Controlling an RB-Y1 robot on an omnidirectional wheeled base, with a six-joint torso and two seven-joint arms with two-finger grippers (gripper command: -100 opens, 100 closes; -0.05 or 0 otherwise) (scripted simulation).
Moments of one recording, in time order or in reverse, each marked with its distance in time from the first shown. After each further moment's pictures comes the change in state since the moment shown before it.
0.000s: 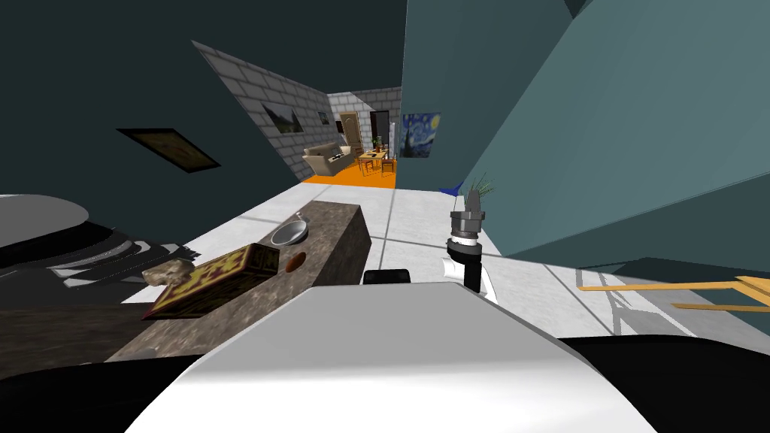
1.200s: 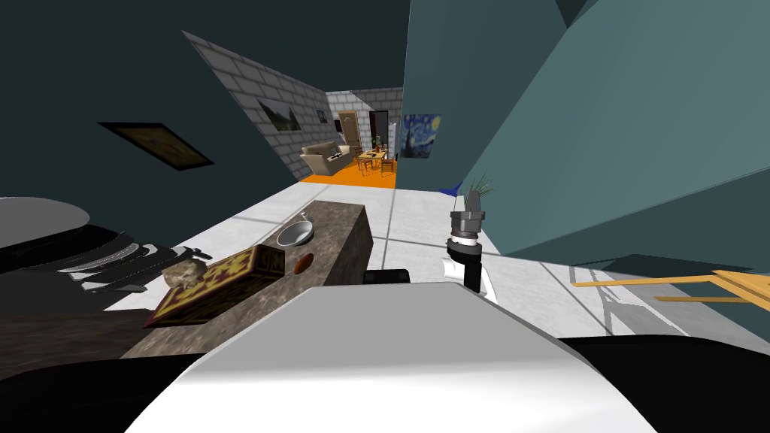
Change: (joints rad) left arm 0.033 0.022 -0.046 -0.004 0.146 -0.004 -0.048; right arm 0.000 0.000 0.000 0.000 0.000 0.000 0.000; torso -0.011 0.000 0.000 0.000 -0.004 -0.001
